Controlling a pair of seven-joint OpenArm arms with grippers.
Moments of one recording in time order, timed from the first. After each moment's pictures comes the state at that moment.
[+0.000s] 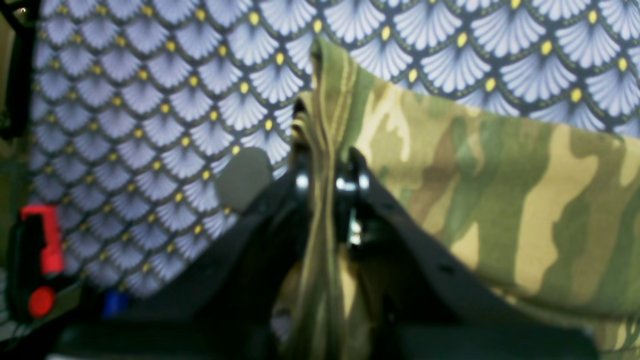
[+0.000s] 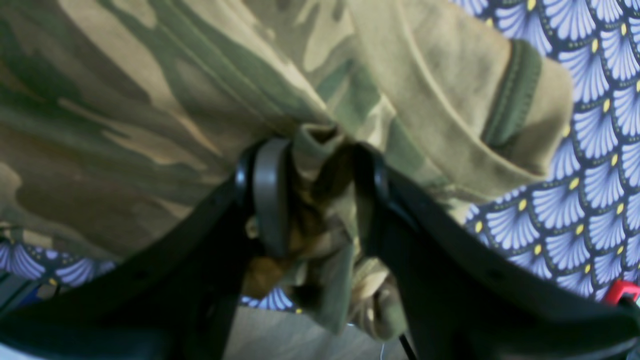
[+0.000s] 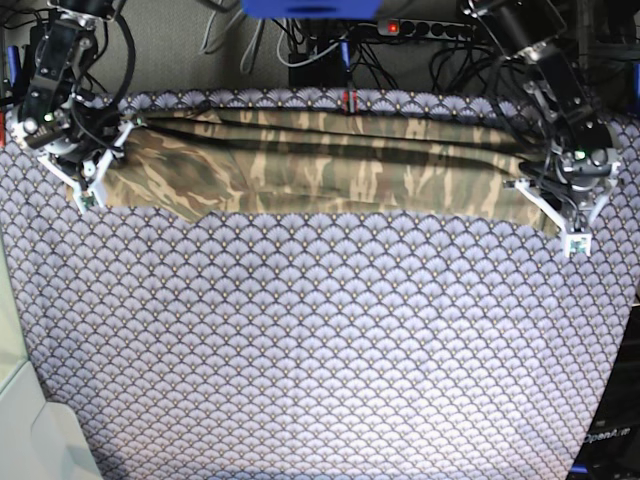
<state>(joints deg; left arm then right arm) 1.8 -2.0 -32.7 99.7 7.3 -24.3 57.3 -12.5 8.6 27.3 96.3 3.9 39.5 -59.8</state>
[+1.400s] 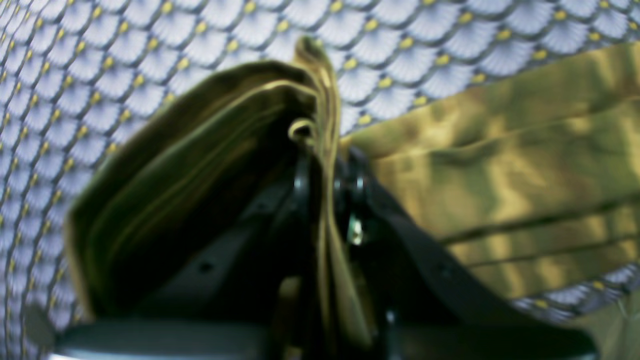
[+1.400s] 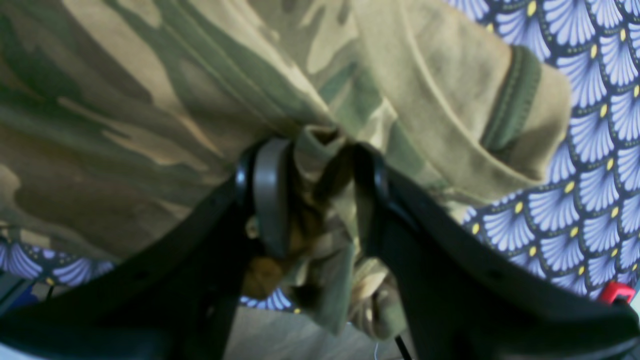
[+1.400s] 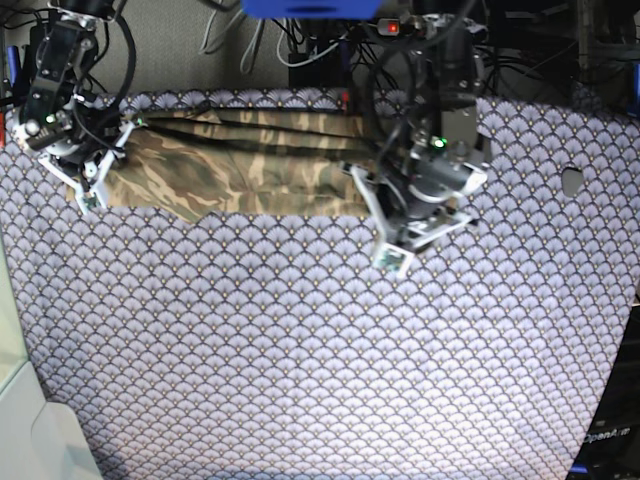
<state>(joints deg) 6.1 7.9 4.1 110.1 8.8 -23.3 63.7 -12.4 8.6 26.5 96.3 3.2 39.5 -60.0</state>
